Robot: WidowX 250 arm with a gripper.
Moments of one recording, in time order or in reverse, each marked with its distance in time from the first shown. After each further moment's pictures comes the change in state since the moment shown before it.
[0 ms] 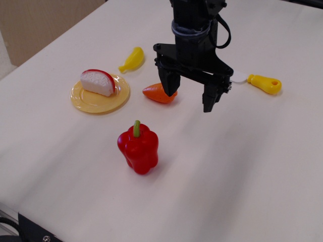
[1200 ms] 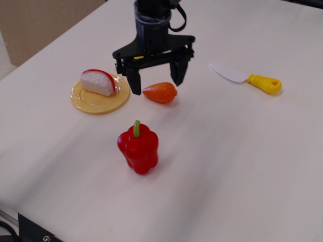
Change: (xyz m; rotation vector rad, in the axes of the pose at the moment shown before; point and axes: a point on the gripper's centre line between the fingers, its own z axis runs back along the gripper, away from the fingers) arm 0.003 0.077 -0.004 0.099 -0.016 1.012
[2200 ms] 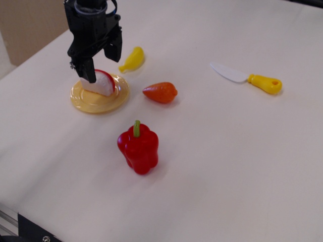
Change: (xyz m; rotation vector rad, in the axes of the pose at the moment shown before) arm 0.072 0.054 -0.025 0.043 -0.088 0.574
